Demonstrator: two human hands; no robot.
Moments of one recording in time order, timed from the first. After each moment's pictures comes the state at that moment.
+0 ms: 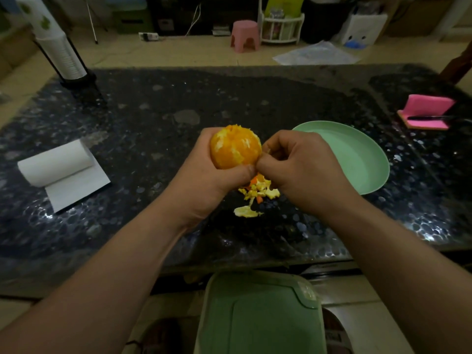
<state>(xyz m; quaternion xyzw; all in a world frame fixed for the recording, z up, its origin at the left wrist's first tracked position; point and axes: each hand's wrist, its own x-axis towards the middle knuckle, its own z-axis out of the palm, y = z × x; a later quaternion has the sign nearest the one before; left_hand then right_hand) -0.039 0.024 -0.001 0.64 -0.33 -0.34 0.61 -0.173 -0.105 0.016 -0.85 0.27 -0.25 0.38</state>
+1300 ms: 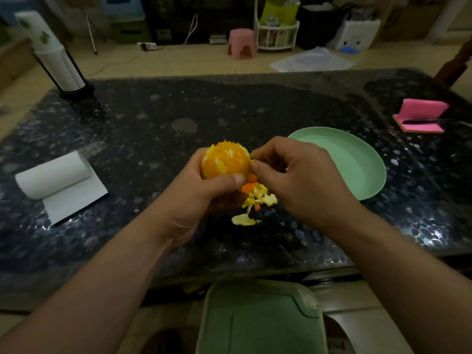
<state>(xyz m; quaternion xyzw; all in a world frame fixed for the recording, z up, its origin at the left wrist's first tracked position) -0.035 0.031 -0.002 0.59 -0.24 -0.43 0.64 -0.181 -0.106 0.013 -0.87 0.22 -0.26 0.36</state>
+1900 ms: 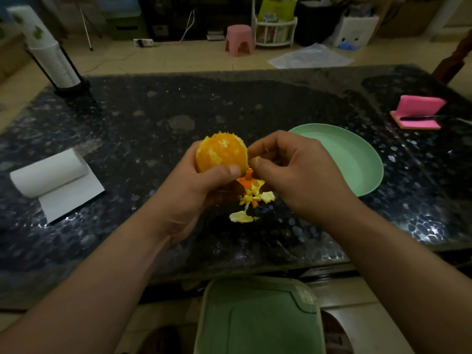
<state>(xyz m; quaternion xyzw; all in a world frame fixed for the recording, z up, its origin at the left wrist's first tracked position) -0.033 0.030 -0.005 0.58 -0.26 -0.42 0.65 -0.183 -0.103 0.019 -0.83 0.25 -0.25 0.44</state>
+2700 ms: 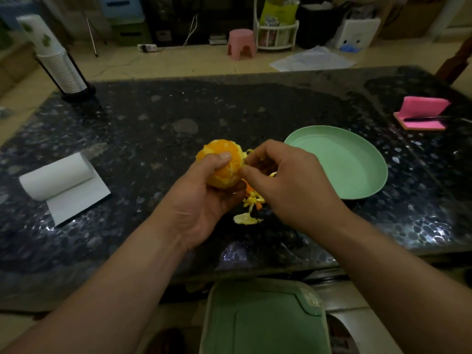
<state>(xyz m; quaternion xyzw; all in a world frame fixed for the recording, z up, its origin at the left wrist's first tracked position) -0.042 0.024 -0.005 0.49 -0.12 -0.49 0.71 -0.171 -0.089 0.008 -0.86 0.27 -0.26 0.34</state>
